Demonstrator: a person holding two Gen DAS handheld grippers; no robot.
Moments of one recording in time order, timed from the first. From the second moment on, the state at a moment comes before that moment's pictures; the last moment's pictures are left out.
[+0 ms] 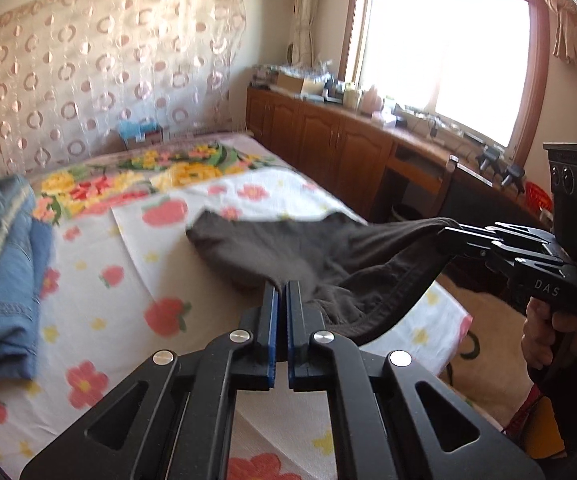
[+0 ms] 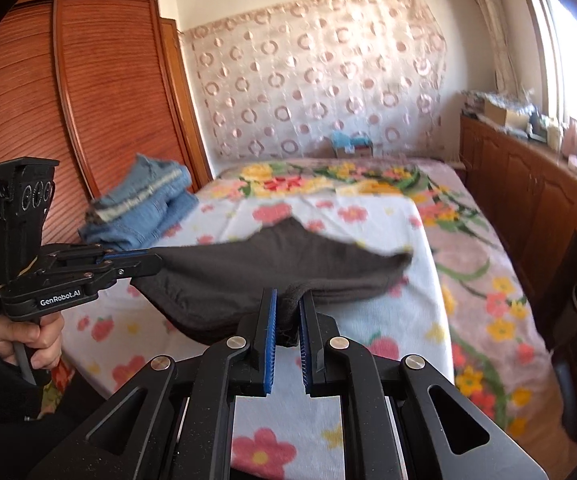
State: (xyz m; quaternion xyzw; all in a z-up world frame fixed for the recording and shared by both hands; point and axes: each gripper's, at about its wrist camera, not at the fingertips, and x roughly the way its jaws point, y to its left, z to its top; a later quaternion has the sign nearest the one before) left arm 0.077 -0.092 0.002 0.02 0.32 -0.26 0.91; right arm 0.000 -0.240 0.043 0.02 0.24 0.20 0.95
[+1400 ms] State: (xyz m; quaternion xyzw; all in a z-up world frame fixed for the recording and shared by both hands) left arm 0.135 -0.008 0.004 0.06 0.30 -0.13 0.94; right arm 0.117 -0.161 0.039 -0.08 0.28 0.27 0.92
